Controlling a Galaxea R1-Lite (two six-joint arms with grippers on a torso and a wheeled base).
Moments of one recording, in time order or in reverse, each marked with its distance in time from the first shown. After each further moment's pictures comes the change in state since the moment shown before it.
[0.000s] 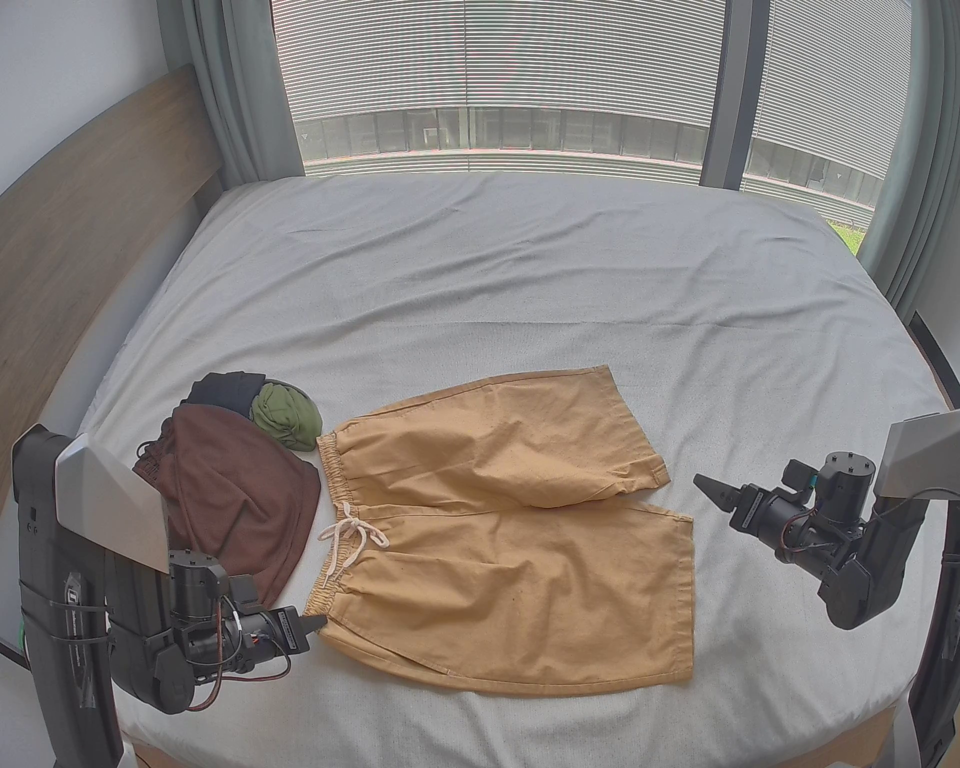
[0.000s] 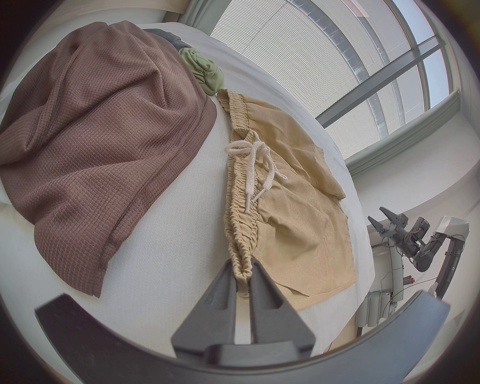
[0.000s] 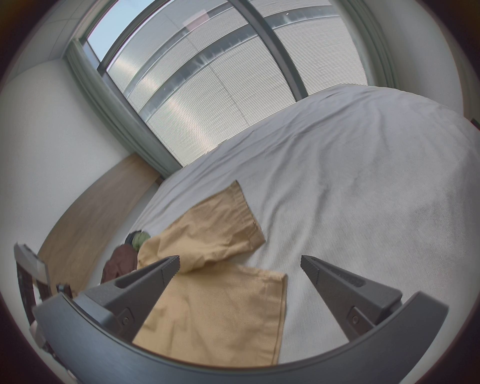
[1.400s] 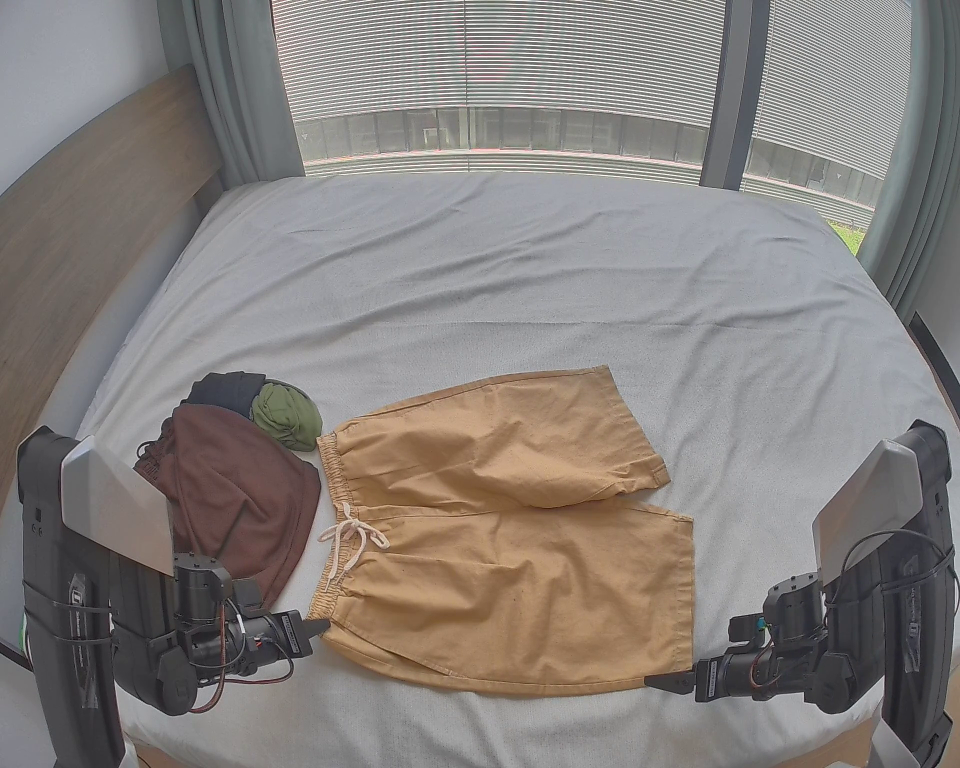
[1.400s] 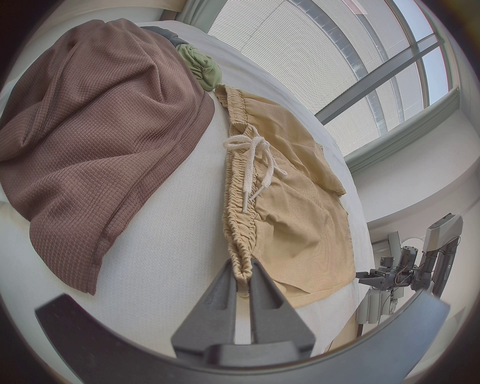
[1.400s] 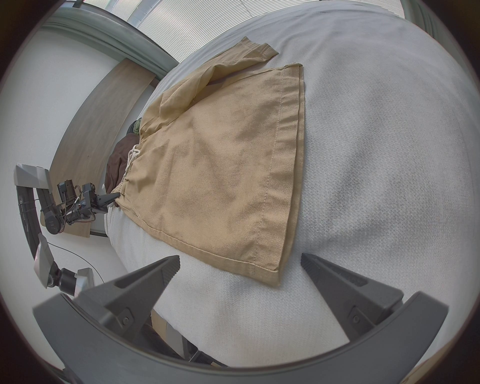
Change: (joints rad) left arm -0.009 0.014 0.000 0.000 -0.004 0.011; right arm 0.180 0.233 0.377 0.004 0.111 -0.154
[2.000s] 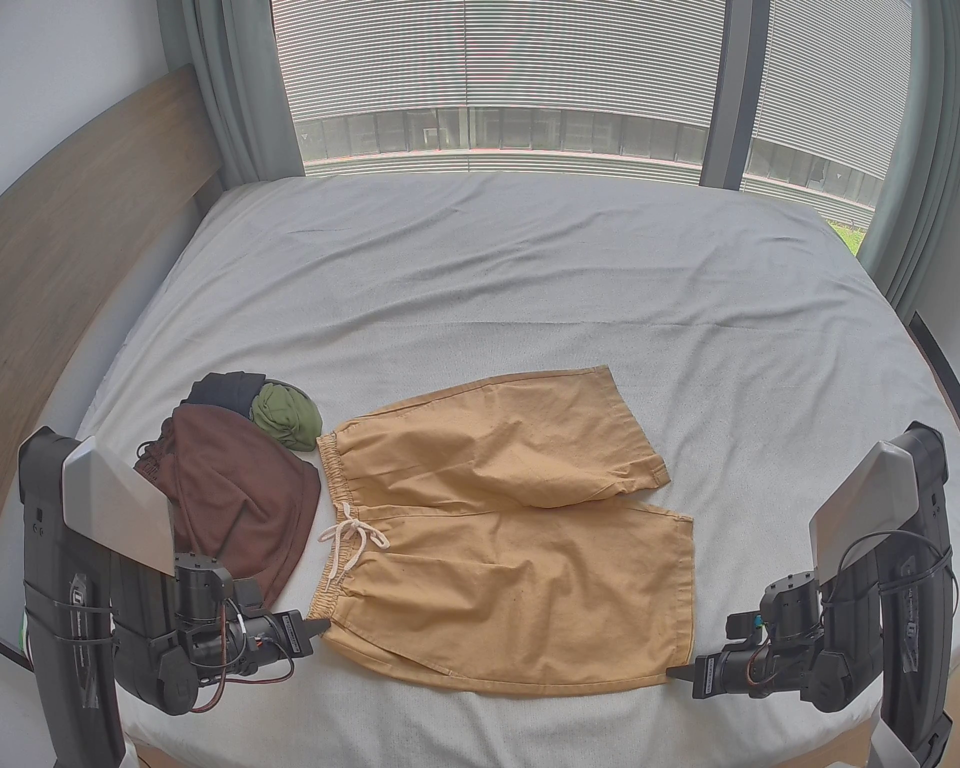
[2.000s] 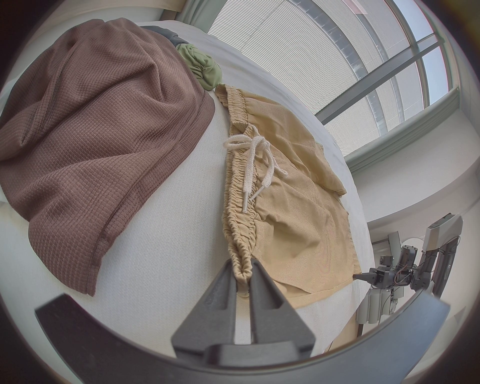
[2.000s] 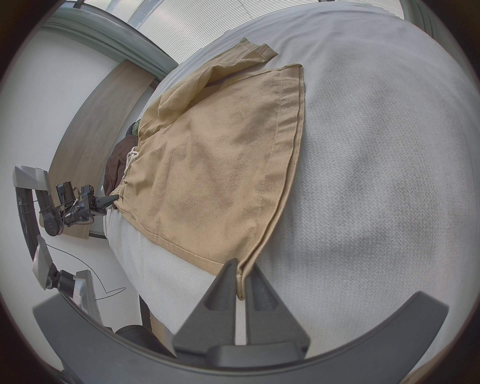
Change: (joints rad) left arm 0.000 0.004 -0.005 0.000 0.000 0.001; right arm -0.001 0.013 -0.026 0.000 -0.005 0.003
